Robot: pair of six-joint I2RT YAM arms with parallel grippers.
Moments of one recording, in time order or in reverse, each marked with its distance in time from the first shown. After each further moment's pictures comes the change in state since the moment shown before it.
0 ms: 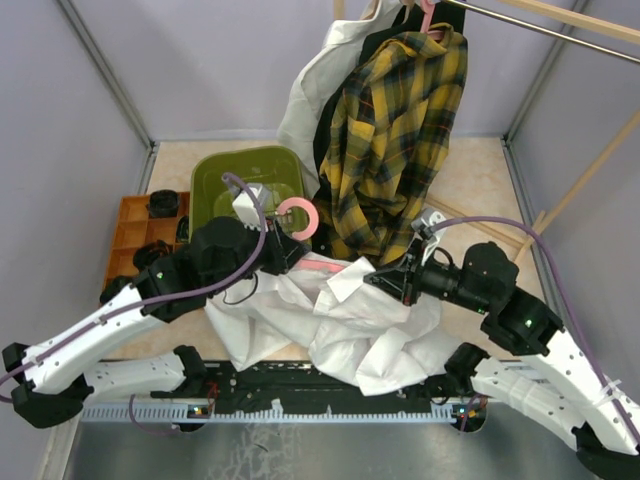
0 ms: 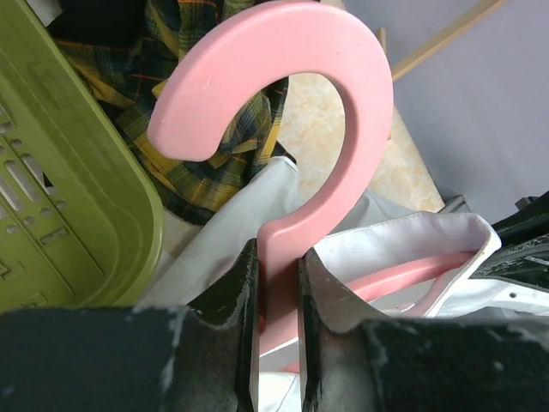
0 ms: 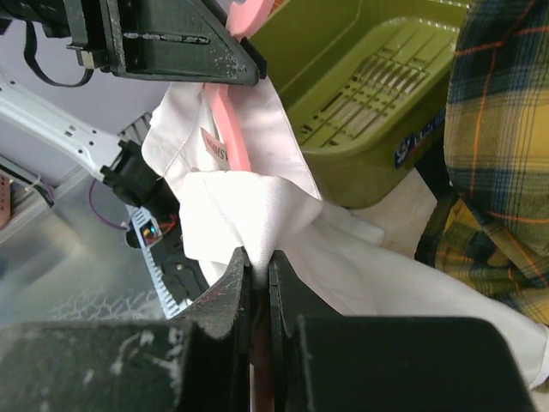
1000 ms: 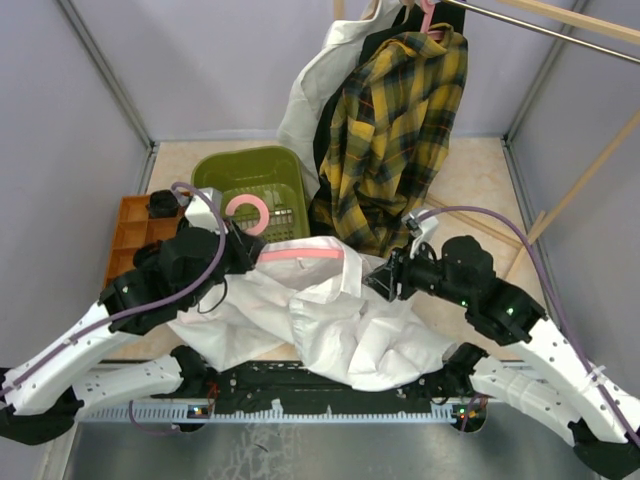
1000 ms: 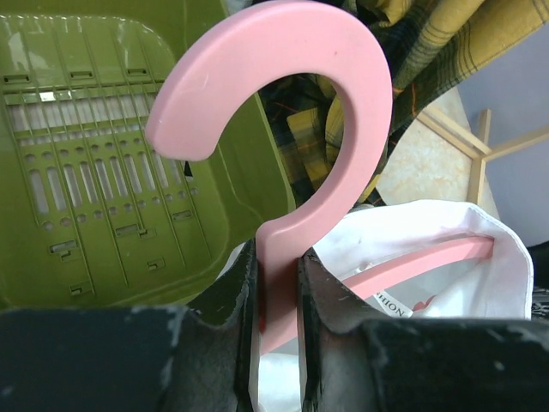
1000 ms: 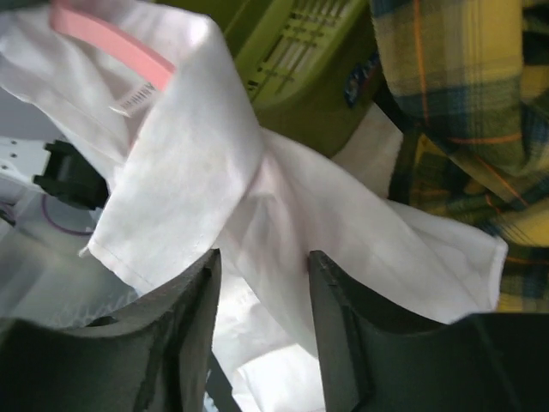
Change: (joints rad) left arm 0.023 -0.163 -0.020 -0.194 -0.291 -0.074; right arm -0.015 0.051 -0.037 -0.076 0.113 0.068
